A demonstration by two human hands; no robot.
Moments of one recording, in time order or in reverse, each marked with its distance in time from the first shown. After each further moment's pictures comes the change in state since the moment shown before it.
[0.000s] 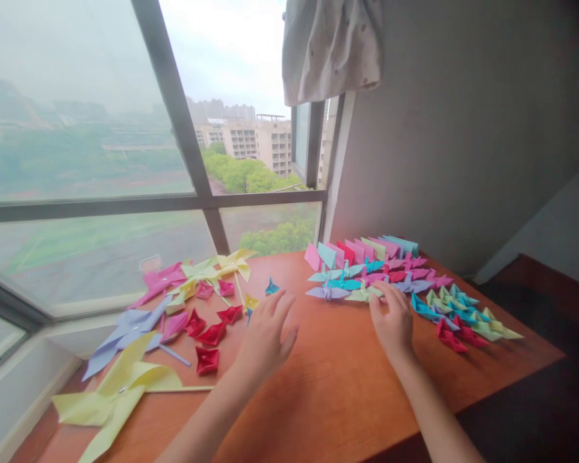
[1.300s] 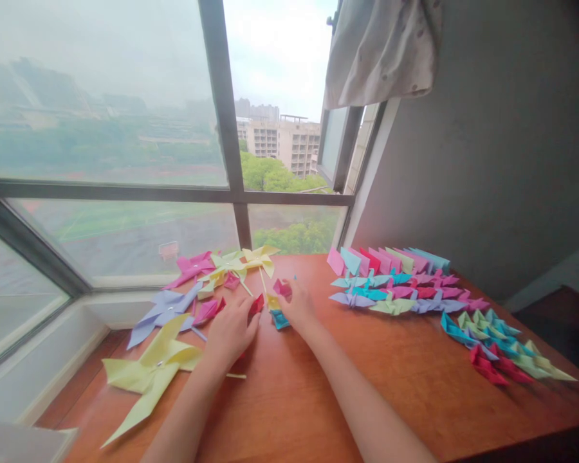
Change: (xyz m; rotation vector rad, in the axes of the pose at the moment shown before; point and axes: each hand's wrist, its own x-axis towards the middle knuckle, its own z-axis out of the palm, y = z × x) left_hand -0.038 -0.090 -0.041 0.259 -0.096 -0.341; right_hand -0.018 -0.174 0.166 0.421 -0.620 0.101
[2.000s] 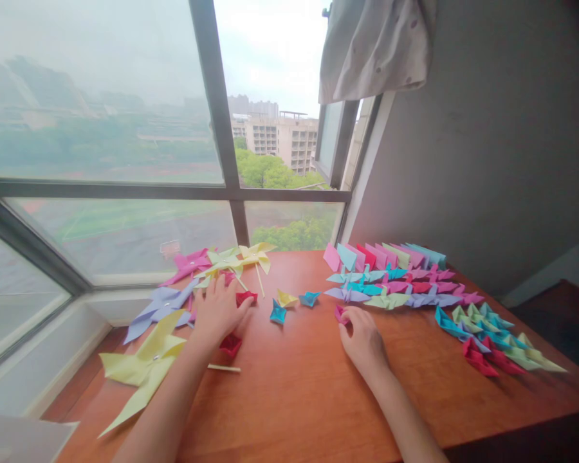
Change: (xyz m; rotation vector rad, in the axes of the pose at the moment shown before) left_hand 0.023 -0.011 -0.005 0.238 -0.014 -0.209; right_hand -0.101 0.081 -0.121 -0.428 0.138 -0.073
